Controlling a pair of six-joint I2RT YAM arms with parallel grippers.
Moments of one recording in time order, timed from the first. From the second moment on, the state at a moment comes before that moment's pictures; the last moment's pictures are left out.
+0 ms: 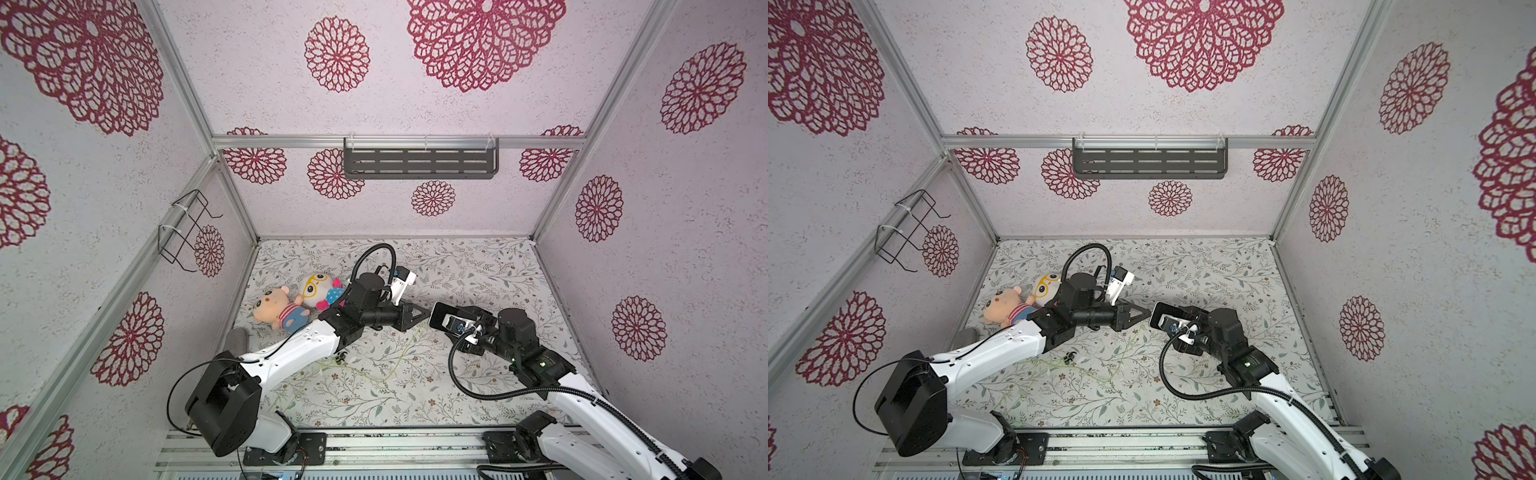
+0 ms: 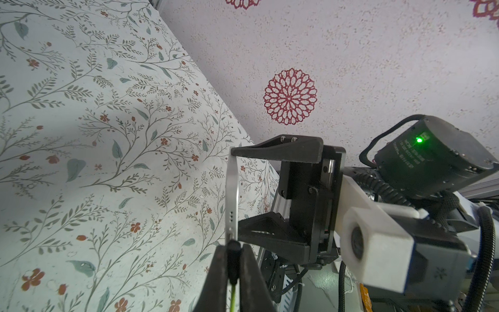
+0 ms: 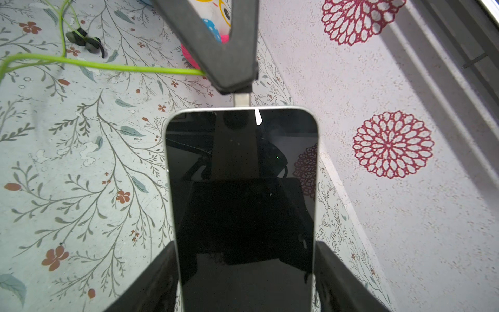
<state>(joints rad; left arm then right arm) -0.72 1.47 0.98 0.09 0.59 -0.56 0.54 0.83 0.58 -0.20 -0.19 -0.78</state>
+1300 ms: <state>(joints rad) -0.63 1.37 0.99 -0.04 0.64 -0.43 0.57 0.82 0.58 -0.16 -0.21 -0.79</state>
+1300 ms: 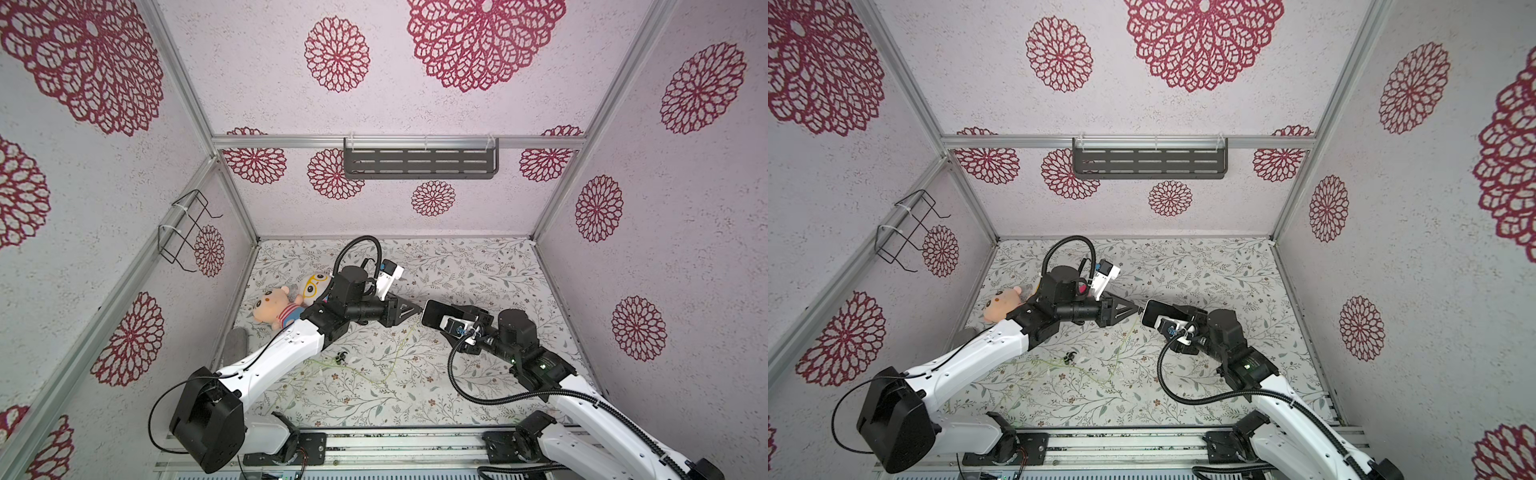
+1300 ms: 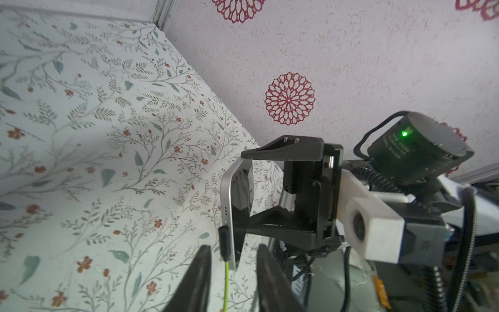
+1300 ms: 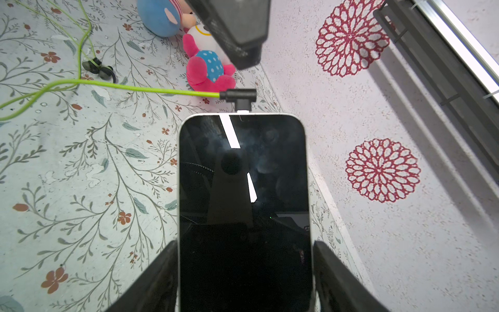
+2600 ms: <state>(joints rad) -0.63 1.47 0.99 0.02 0.68 -0.48 0.57 0.88 0.58 -0.13 -0.20 -0.77</state>
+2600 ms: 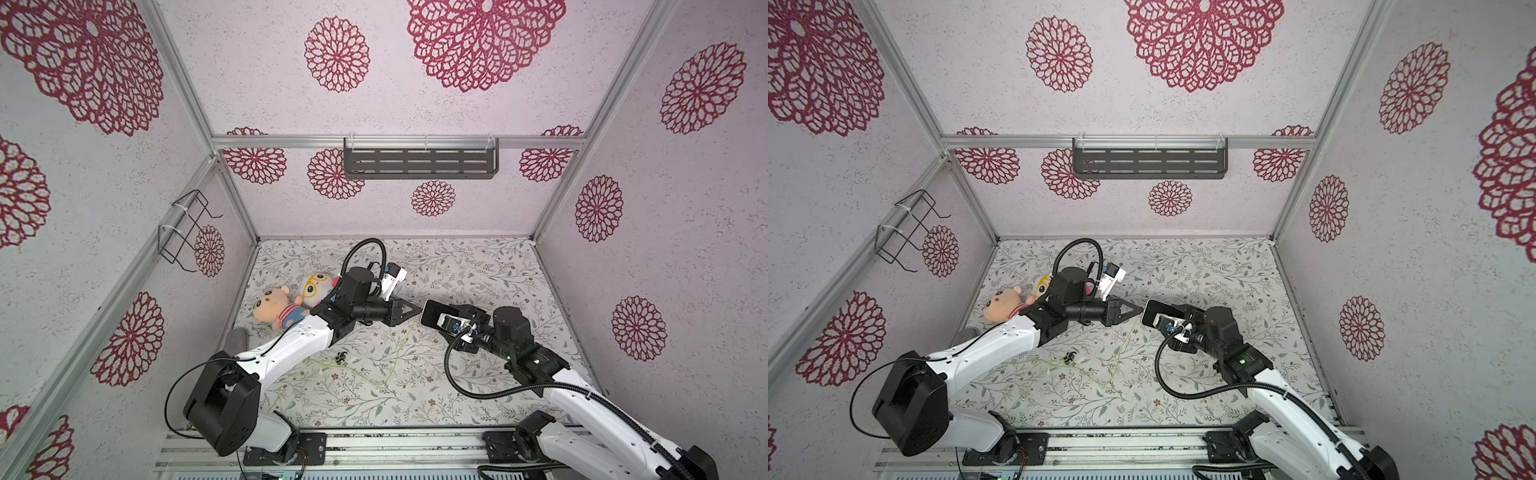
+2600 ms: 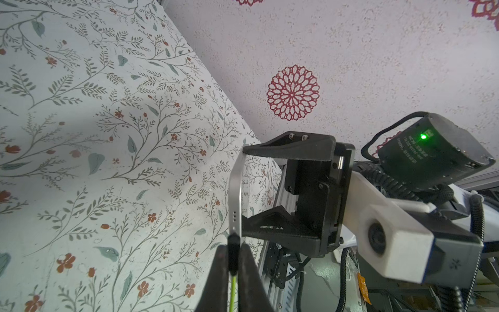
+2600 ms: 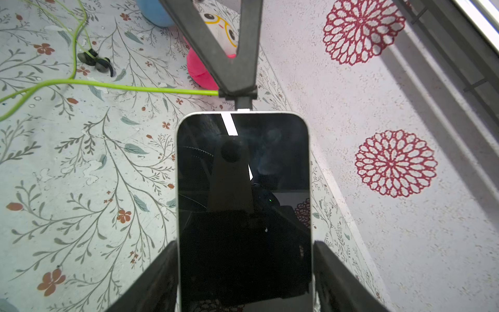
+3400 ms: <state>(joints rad) -0.50 1.05 0.85 -0.09 -0.03 -0.34 0.52 1.32 0.67 -0.34 -0.16 -0.95</state>
